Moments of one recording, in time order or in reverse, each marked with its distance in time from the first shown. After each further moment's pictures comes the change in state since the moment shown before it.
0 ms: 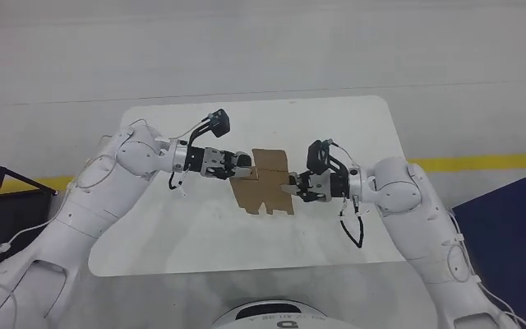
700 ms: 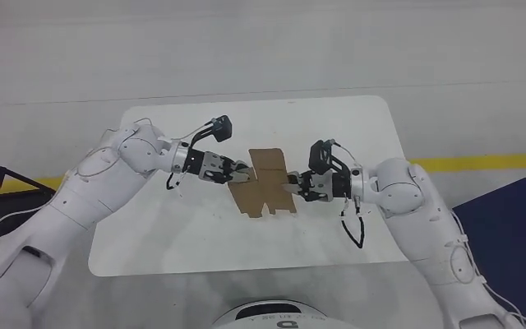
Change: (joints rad) left arm -0.164 0.060 0.250 0.070 -0.103 -0.052 0.052; right arm -0.002 0.032 -0.014 -0.012 -0.027 0.019 -0.055
